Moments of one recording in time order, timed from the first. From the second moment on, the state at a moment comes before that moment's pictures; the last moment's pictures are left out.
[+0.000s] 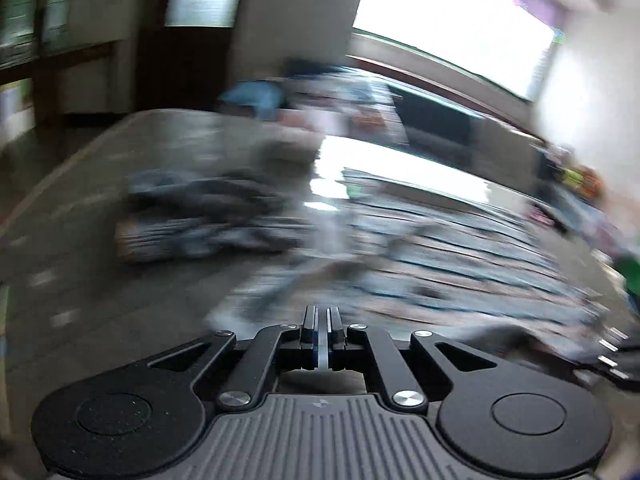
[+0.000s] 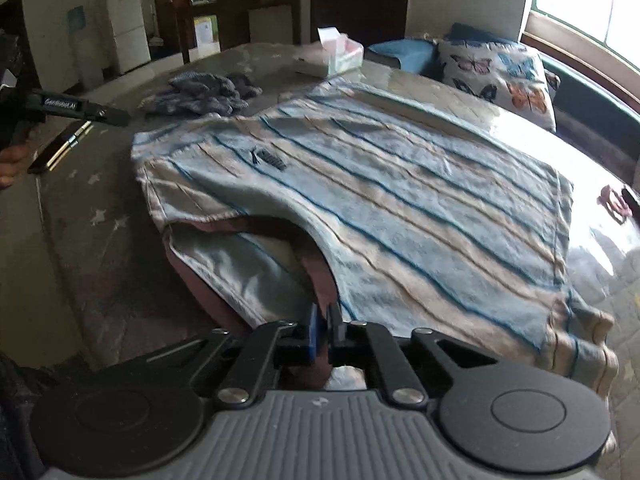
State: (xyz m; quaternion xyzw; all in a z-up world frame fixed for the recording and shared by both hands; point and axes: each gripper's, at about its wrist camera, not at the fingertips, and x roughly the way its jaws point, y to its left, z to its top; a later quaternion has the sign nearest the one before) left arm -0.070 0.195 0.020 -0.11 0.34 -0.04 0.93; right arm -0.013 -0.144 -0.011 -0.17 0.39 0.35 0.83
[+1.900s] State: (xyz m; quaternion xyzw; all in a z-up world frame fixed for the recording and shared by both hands) left arm 0.016 -0.023 -0.016 0.04 0.33 -0.30 0.89; right arm -0.008 -0.210 -0.009 -0.07 0.40 0.27 0.87
